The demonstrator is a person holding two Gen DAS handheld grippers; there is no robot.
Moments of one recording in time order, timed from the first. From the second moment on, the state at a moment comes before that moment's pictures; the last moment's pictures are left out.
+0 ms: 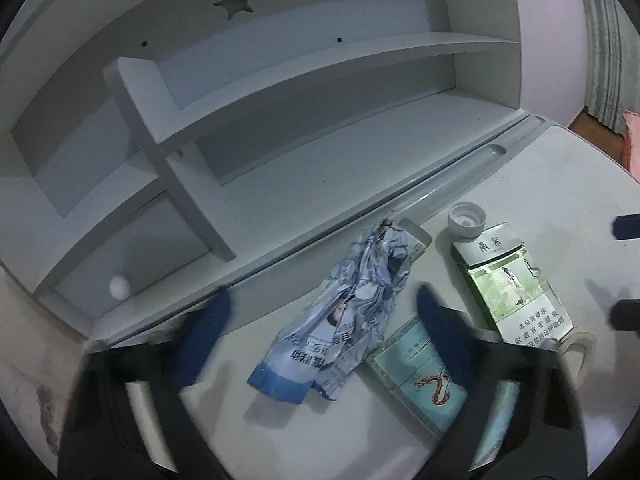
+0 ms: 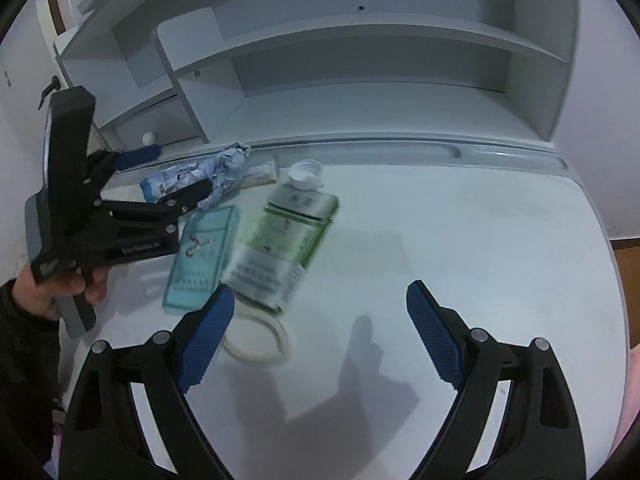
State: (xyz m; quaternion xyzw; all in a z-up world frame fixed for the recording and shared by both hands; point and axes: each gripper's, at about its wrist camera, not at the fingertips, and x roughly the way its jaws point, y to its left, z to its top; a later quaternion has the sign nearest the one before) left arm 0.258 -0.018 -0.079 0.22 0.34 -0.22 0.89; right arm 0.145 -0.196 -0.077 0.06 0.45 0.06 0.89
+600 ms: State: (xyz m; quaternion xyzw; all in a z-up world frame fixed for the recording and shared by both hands) left arm 0.219 0.037 -0.020 0.12 0.32 -0.19 0.92; right arm 0.221 -0.154 -0.113 0.05 0.49 0.00 0.87
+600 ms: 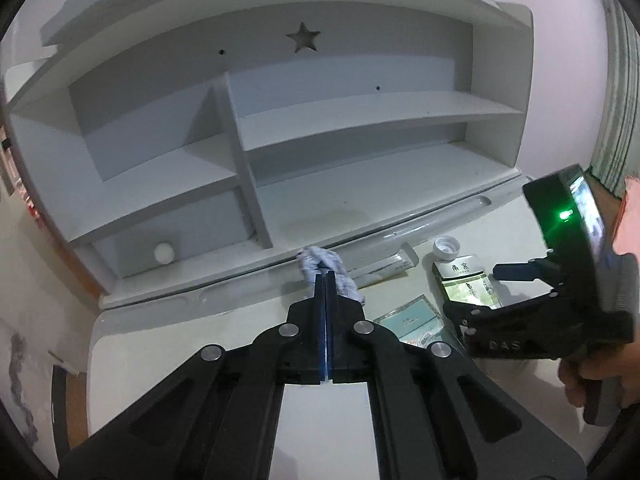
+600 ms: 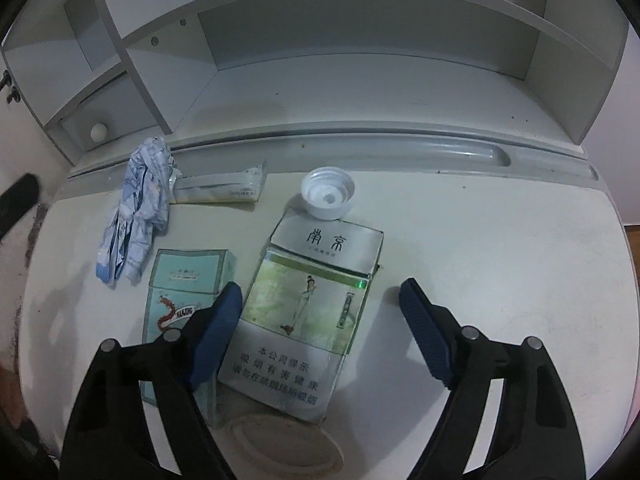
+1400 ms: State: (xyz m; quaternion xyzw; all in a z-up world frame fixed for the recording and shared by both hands) left arm 0.283 0.012 -0.097 0.11 0.44 -0.14 0.88; right arm 0.153 -0.193 -0.070 0.04 0.46 0.02 0.89
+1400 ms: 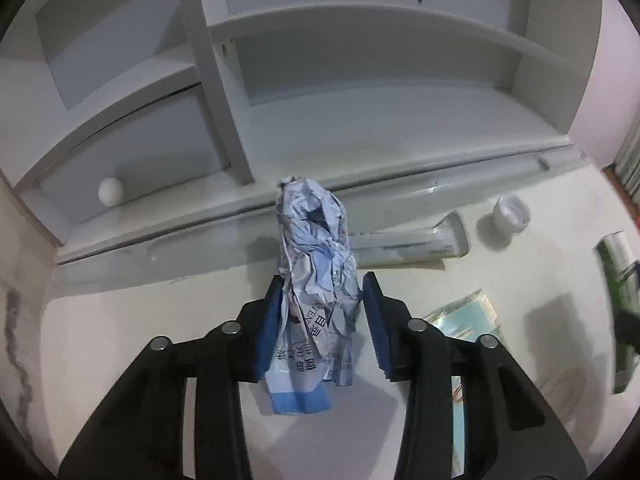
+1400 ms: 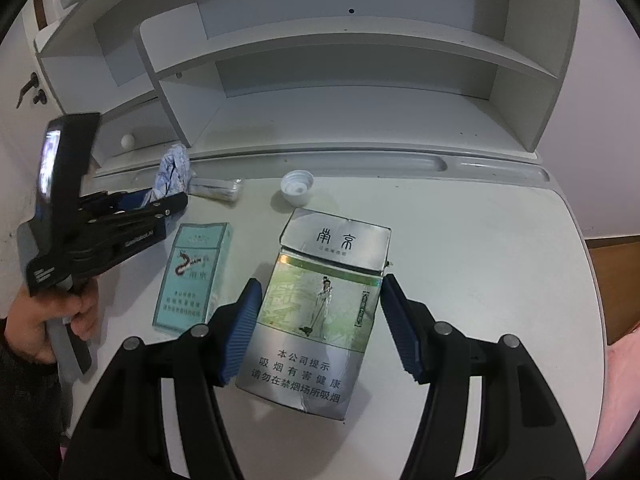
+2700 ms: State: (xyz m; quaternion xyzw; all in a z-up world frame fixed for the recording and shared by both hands) left arm -0.126 -0.488 -0.215 0.27 0.35 -0.59 0.68; right arm -0.273 -0.623 -0.259 0.30 0.42 -0.34 0.79
